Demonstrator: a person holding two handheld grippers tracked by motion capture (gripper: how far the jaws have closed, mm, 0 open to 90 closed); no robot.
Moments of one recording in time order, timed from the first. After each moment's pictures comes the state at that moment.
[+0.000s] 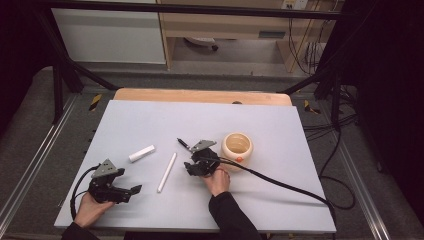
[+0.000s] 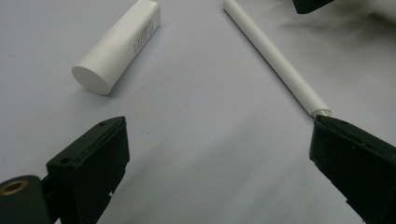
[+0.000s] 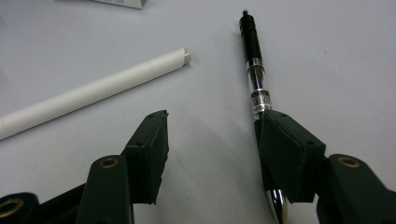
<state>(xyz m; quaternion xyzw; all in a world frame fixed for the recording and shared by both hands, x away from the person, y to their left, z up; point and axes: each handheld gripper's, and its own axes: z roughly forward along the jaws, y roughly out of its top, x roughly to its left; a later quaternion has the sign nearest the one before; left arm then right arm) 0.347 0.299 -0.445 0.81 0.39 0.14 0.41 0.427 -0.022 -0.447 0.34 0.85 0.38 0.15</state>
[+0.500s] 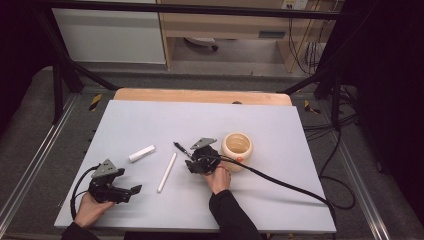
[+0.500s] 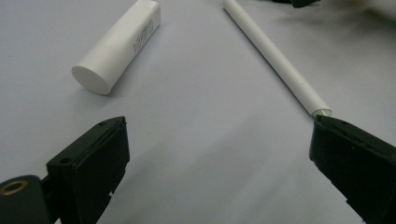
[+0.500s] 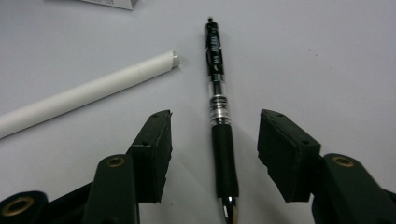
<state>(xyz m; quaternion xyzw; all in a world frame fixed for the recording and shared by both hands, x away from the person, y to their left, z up) 0.347 0.299 -0.445 0.82 0.39 0.14 0.41 0.434 -0.024 -0.445 0.34 0.85 0.37 0.15</state>
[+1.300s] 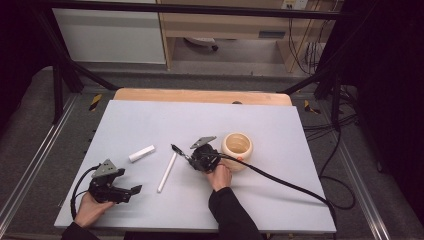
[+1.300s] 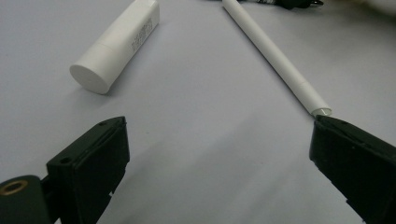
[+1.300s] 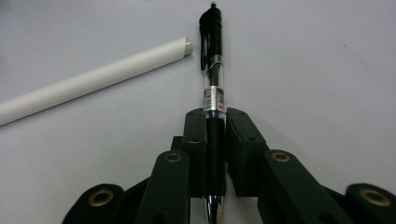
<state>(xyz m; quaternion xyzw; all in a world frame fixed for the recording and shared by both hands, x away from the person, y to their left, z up) 0.348 0.299 -0.446 0.82 0.39 0.13 0.41 0.443 -0.026 -0.449 0.32 0.87 0.36 0.11</state>
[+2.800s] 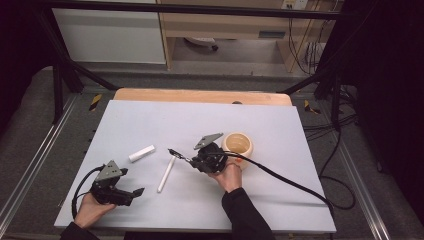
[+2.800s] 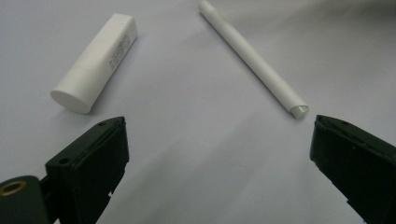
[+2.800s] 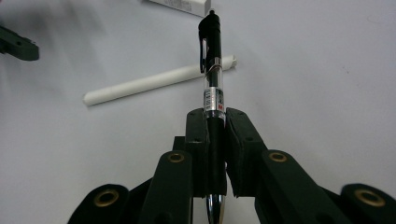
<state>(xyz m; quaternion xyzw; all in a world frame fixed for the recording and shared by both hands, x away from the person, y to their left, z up) 0.341 0.286 -0.436 0.84 0.34 0.15 0.39 0.416 -0.044 -0.398 0.26 0.89 0.37 0.08</state>
